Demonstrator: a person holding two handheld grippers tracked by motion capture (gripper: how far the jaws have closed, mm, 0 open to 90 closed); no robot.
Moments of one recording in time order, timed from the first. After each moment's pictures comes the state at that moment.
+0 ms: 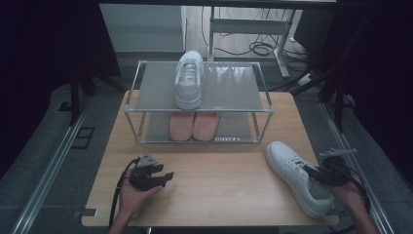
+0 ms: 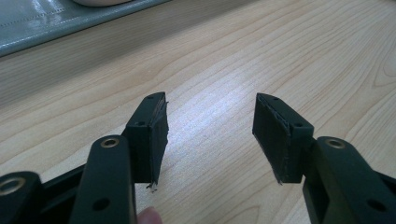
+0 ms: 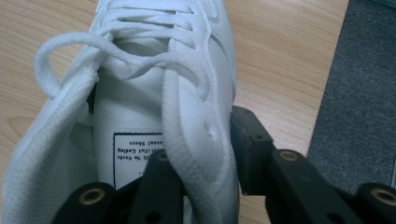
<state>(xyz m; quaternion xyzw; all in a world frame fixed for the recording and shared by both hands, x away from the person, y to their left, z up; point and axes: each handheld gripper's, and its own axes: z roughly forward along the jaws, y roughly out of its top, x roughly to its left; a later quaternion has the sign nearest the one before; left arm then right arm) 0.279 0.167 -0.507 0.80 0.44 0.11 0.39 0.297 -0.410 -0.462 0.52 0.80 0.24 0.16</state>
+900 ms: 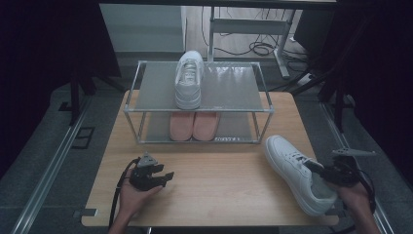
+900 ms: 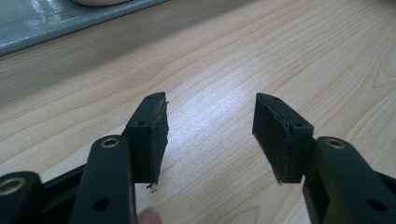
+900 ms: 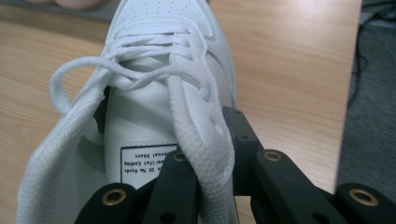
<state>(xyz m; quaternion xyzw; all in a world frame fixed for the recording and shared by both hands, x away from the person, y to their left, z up) 0.279 0.167 -0.507 0.80 0.44 0.10 0.39 0.281 -0.415 -0.436 0.52 0.76 0.36 0.15</state>
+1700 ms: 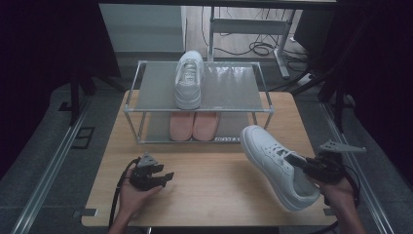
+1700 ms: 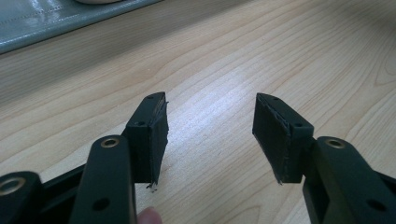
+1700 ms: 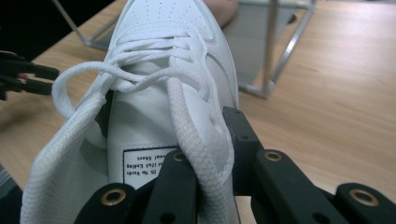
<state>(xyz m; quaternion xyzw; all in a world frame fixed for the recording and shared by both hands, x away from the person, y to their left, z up) 0.279 0.167 -0.508 0.81 0.44 0.10 0.39 0.272 -0.350 -0.397 0.46 0.76 0.44 0.13</state>
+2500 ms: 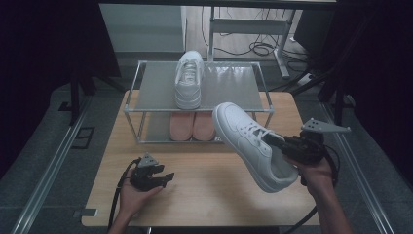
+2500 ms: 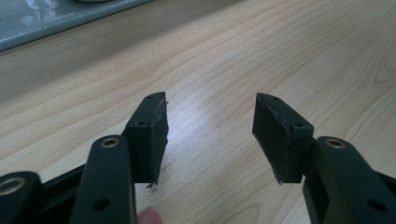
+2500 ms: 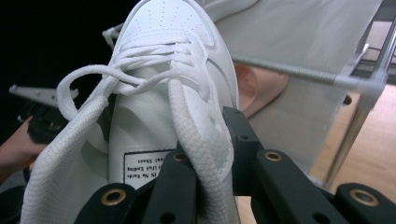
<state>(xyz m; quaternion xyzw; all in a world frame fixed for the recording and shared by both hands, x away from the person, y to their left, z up) 0.279 0.166 -0.509 0.81 0.44 0.10 0.39 0.291 -0.283 -0.341 0.39 0.74 0.52 0.14</state>
